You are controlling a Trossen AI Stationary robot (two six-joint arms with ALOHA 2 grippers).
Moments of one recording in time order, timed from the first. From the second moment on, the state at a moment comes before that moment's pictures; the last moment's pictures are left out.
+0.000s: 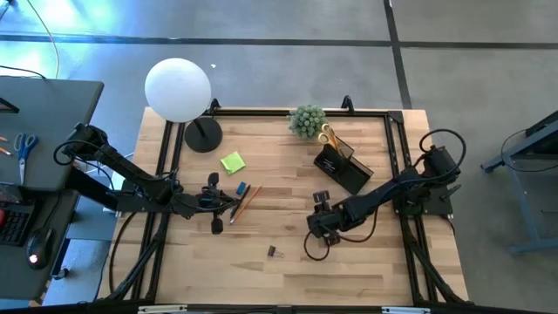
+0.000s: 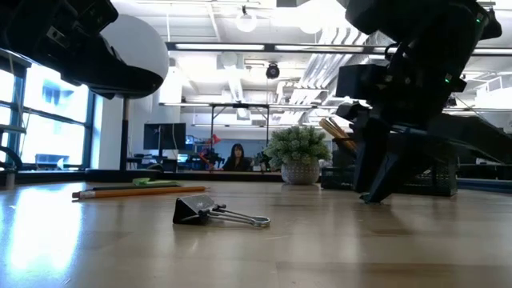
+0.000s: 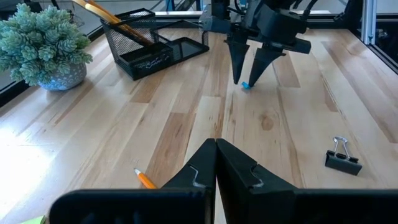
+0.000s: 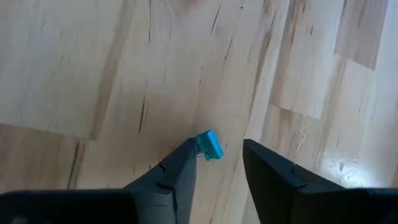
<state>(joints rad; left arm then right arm) -0.39 1.06 0.28 0.34 -0.64 -0.22 0.38 1.76 0.91 -0.39 0.31 0.02</state>
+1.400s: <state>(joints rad) -0.39 1.06 0.28 0.34 -0.64 -0.22 0.29 1.76 1.07 -0.71 0.16 -0.08</state>
